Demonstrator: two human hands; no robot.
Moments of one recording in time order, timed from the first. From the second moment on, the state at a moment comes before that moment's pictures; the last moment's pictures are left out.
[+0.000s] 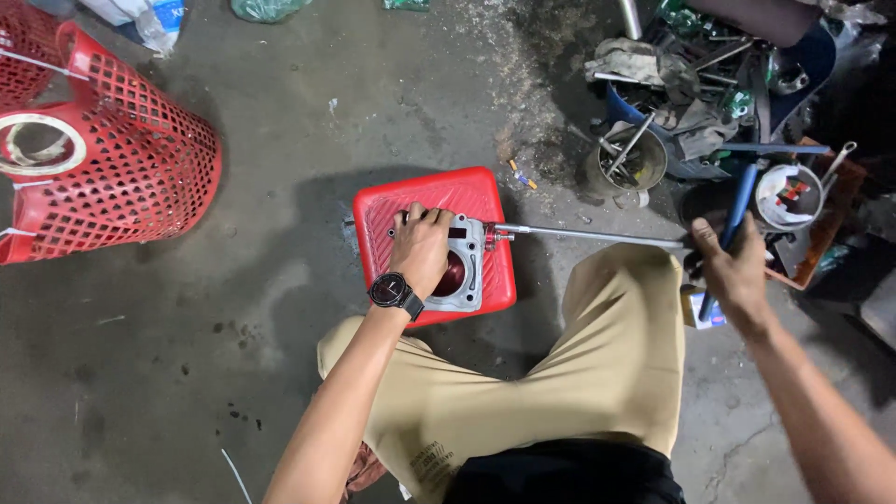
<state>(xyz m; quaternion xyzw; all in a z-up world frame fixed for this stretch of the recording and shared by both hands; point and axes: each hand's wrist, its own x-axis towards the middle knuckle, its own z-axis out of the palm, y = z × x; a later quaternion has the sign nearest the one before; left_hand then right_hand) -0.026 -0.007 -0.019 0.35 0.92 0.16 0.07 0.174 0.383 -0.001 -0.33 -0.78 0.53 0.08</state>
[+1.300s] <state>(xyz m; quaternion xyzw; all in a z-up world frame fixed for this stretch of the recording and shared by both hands) -0.037 -0.007 -0.015 0.33 0.92 0.15 0.10 0.176 0.427 -0.122 -0.20 -0.70 0.52 0.44</state>
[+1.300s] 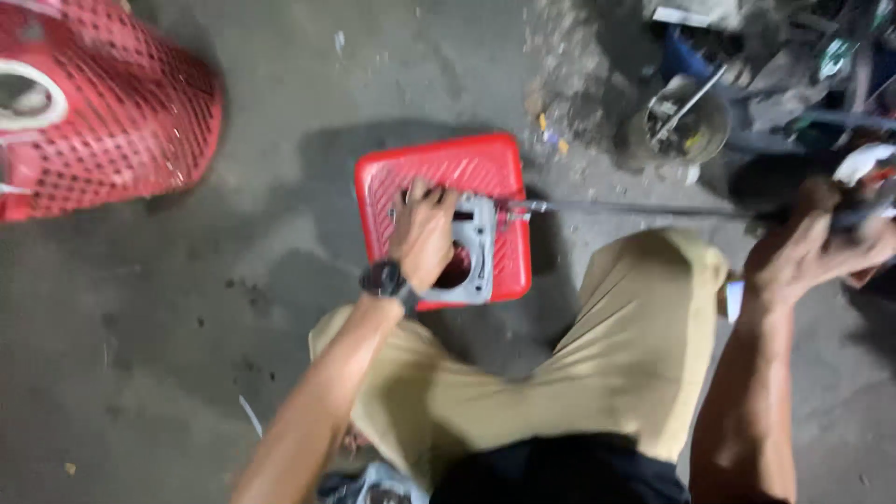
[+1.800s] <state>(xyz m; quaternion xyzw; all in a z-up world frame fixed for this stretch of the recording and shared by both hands) -0.025 -0.007 -0.030 0.31 0.93 0.17 0.07 0.162 0.422 -0.005 -0.19 -0.85 0.49 0.04</state>
